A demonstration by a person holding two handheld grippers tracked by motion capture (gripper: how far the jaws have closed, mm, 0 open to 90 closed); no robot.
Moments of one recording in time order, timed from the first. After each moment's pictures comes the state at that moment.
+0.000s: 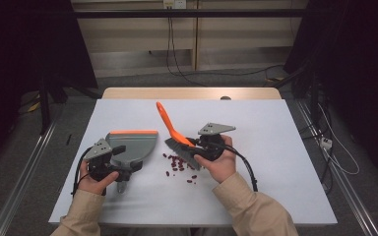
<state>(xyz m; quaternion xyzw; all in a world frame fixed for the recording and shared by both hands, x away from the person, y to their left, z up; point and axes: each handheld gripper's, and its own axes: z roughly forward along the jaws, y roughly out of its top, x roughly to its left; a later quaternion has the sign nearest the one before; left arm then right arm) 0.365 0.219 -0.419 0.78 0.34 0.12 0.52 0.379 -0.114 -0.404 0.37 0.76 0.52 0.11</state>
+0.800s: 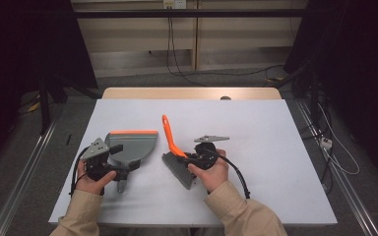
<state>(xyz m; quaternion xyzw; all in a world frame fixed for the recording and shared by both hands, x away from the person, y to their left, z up) 0.365 0.223 -0.417 0.77 0.34 0.12 0.52 0.369 -0.106 -0.440 0.48 0.73 0.48 0.02</state>
